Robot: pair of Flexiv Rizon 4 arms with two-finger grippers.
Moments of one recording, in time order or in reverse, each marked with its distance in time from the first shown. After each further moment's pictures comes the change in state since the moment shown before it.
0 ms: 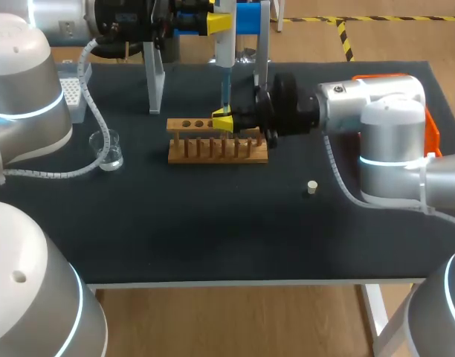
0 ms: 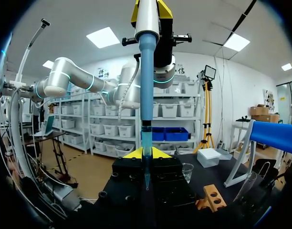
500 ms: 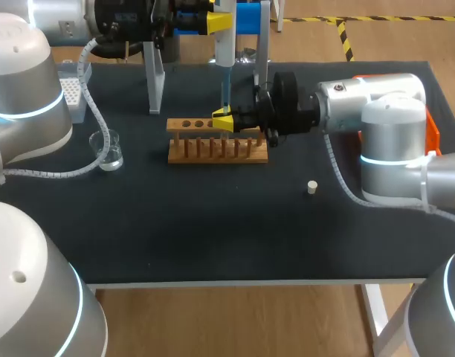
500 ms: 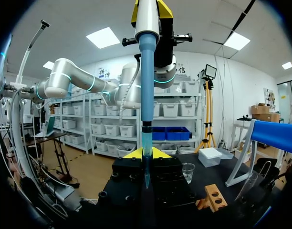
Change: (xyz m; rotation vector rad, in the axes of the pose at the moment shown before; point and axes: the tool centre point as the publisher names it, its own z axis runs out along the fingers) left arm 0.000 -0.001 0.000 0.000 0.000 0.000; right arm 0.002 0.002 0.000 0.006 0.011 0.009
